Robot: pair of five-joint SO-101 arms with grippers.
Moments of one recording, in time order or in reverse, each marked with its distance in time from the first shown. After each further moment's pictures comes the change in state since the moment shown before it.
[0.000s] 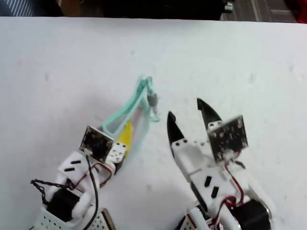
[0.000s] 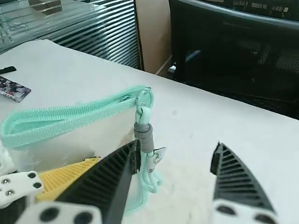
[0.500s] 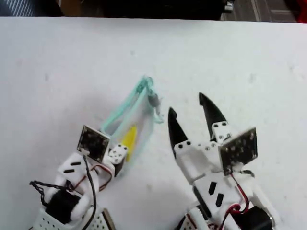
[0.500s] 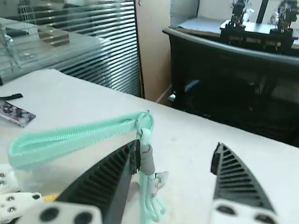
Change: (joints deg) left arm 1.7 -0.7 -1.0 2.0 4.7; right arm 0.7 -5.4 1.5 -3.9 0.0
